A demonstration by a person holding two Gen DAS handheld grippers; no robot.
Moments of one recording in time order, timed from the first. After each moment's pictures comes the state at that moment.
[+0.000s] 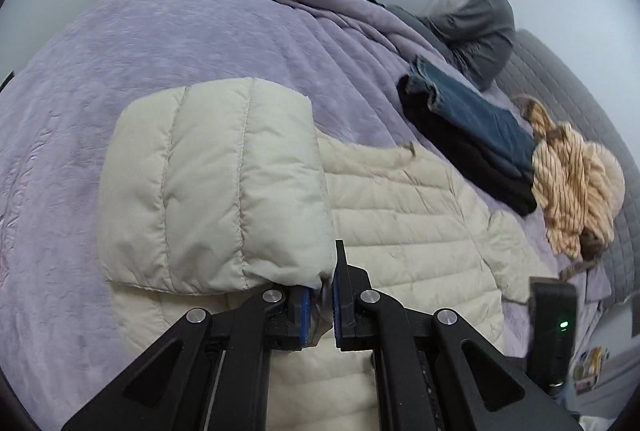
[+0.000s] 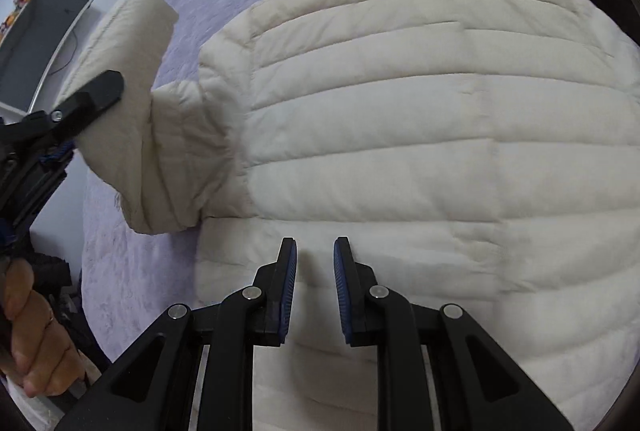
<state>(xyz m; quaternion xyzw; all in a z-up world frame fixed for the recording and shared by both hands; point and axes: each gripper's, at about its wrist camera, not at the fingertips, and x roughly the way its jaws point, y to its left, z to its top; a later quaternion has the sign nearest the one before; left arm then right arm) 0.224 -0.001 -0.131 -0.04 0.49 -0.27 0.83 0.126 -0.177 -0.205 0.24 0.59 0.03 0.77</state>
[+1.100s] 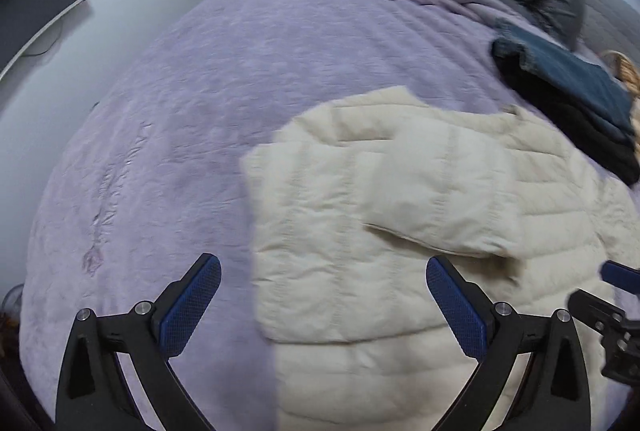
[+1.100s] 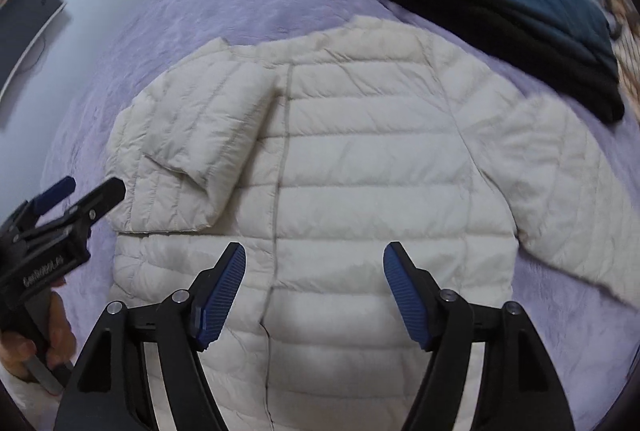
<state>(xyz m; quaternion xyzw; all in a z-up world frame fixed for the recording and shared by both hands) 0.220 0.032 -0.151 0.08 0.49 -0.05 0.86 0.136 -0.212 -0.162 0.08 0.56 -0.01 0.83</state>
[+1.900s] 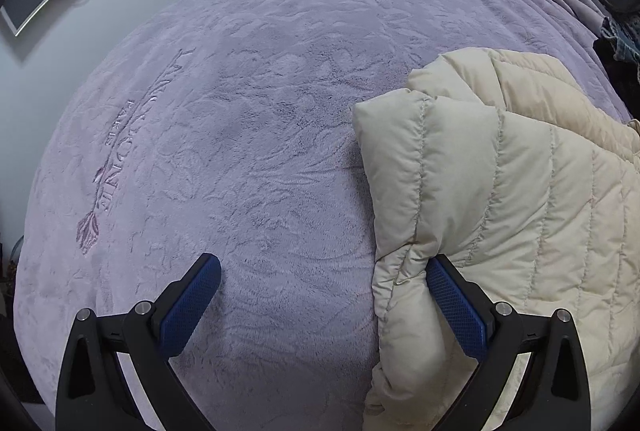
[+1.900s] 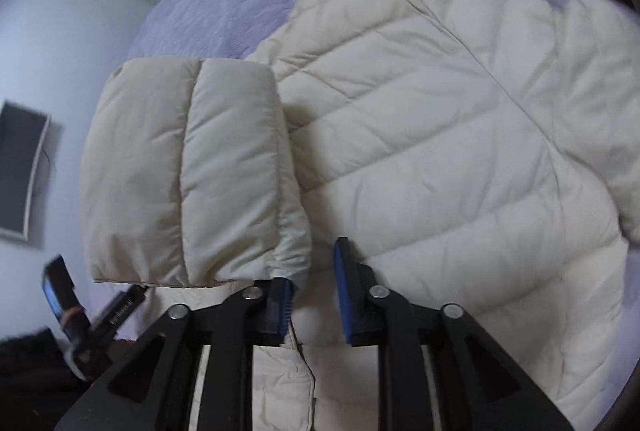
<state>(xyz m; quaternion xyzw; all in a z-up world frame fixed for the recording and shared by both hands) 0.277 0.078 -0.233 0.06 0.54 0.03 0.84 0.149 -0.305 -0.240 0.42 0.51 -0.05 0.75</state>
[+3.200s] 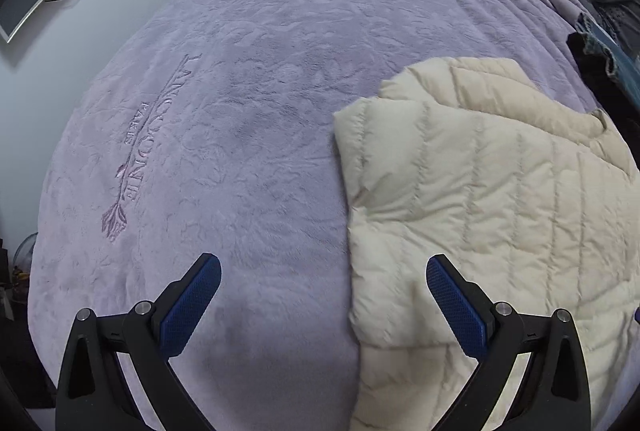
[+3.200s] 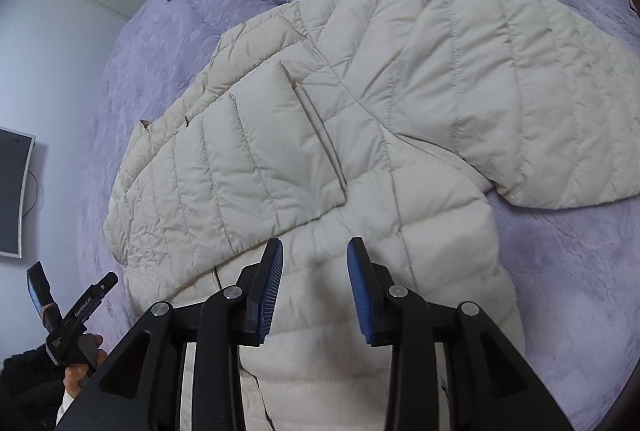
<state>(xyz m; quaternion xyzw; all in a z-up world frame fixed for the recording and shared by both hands) 0.240 0.081 -0.188 0.06 0.57 -0.01 0.82 0.089 -0.350 -0.207 0.37 0.54 -0.09 0.75</state>
